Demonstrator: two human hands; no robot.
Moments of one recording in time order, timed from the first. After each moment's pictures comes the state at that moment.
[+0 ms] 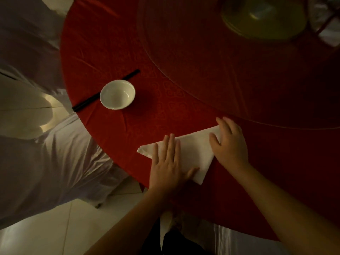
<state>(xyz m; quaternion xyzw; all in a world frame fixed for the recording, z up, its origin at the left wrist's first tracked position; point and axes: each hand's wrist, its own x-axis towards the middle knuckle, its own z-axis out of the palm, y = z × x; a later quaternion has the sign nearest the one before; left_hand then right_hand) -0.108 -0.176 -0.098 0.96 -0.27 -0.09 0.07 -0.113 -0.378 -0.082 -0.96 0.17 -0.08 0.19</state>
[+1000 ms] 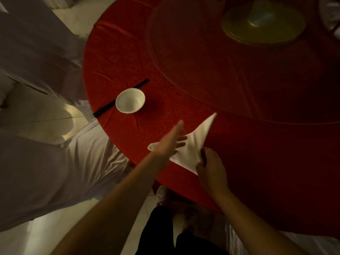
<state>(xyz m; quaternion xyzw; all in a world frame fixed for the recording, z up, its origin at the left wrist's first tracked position) -0.064 -0.177 -0.024 0.71 0.04 -0.41 0.58 -0.175 -0.291 -0.079 -0.88 0.24 -0.02 0.41</state>
